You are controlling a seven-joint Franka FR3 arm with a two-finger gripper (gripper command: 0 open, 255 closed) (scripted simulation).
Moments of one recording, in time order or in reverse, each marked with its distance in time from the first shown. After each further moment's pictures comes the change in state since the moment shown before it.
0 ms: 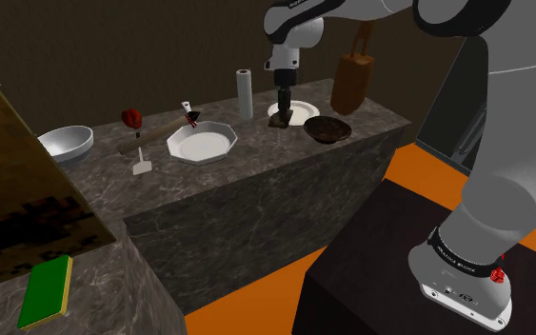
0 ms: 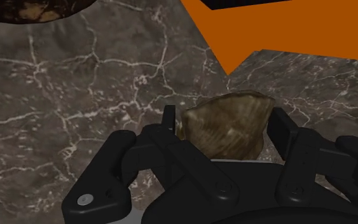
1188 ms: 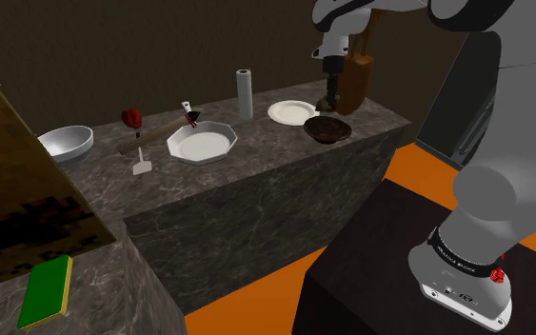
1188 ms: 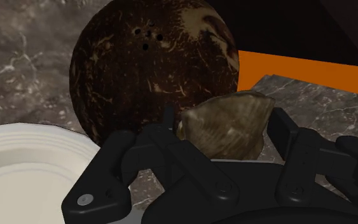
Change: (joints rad) arm -0.207 -0.023 -0.111 0.022 -0.066 -0.099 -0.284
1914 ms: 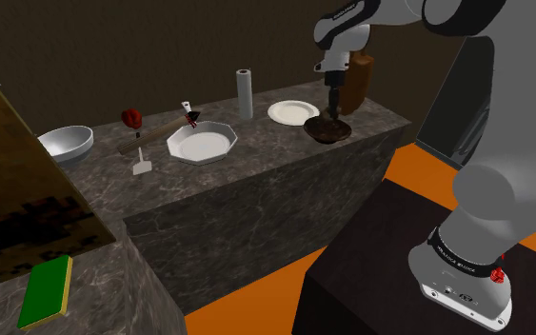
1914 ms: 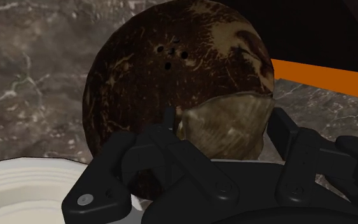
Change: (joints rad) arm -0.015 0.048 -0.010 -0.060 -0.007 0.103 -0.037
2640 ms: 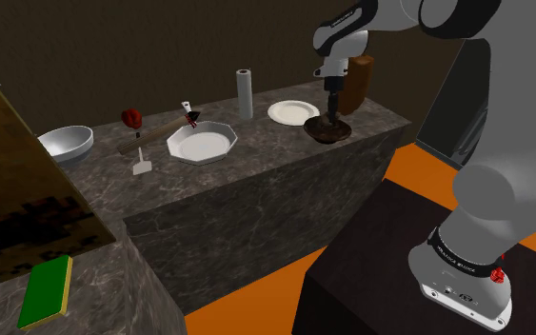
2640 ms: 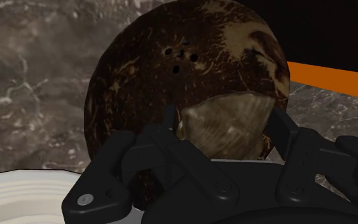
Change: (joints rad) arm 0.000 0.024 -0.001 -0.017 0.000 0.040 -0.005
